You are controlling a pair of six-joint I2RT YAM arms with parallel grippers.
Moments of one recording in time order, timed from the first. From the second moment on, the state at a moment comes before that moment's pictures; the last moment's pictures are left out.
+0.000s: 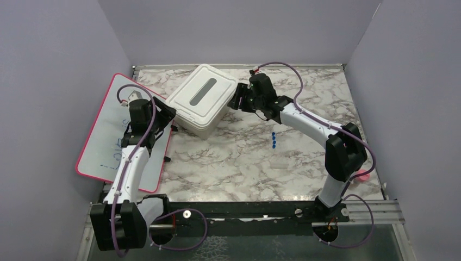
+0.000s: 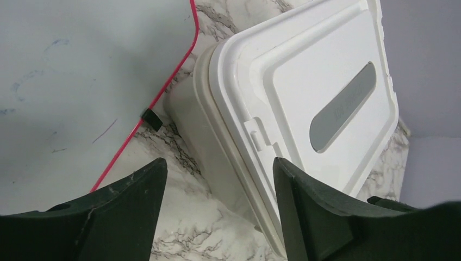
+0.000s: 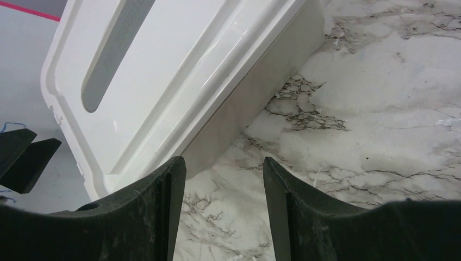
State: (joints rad) left arm 0.06 1.05 0.77 -0.25 0.06 -0.79; right arm 0.64 1.77 1.40 -0.19 -0.03 0.66
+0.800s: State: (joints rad) left arm 0.06 1.23 0.84 -0.17 0.15 -0.63; right arm 0.66 1.84 1.44 -0.17 -0.15 0.61
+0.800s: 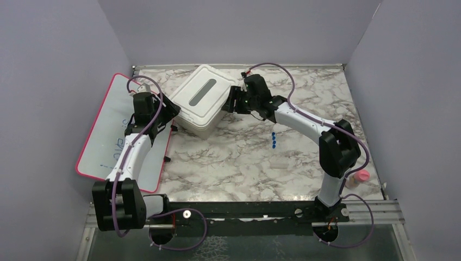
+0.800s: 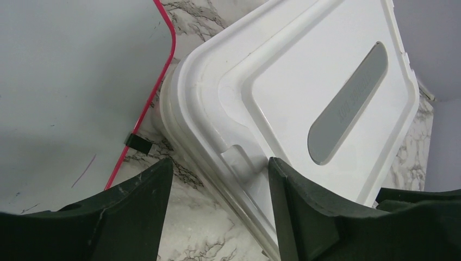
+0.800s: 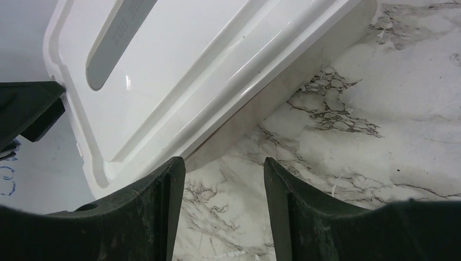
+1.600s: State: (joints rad) left arm 0.06 1.20 0.97 -0.32 0.12 -0.47; right arm 0.68 1.82 1.49 -0.25 -0.03 0.59
